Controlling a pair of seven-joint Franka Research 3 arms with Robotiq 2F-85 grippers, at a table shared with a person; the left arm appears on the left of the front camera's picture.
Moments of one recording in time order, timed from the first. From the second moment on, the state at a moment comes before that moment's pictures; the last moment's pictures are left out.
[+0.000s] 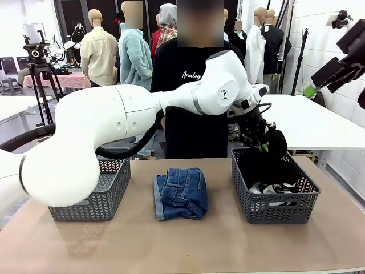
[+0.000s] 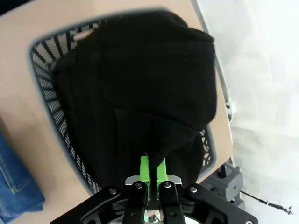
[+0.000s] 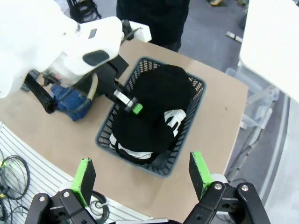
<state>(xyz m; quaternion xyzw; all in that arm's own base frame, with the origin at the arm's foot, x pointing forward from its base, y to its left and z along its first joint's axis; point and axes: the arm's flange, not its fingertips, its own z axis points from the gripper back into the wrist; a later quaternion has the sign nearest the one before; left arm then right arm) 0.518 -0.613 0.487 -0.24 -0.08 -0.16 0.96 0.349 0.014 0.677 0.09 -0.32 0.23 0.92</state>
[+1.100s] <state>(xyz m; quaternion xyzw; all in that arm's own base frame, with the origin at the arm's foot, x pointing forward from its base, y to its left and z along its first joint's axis) 0.537 -0.617 0.413 -0.23 -0.04 -0.14 0.96 0.349 0.014 0.677 0.09 -0.32 0.23 0.92</state>
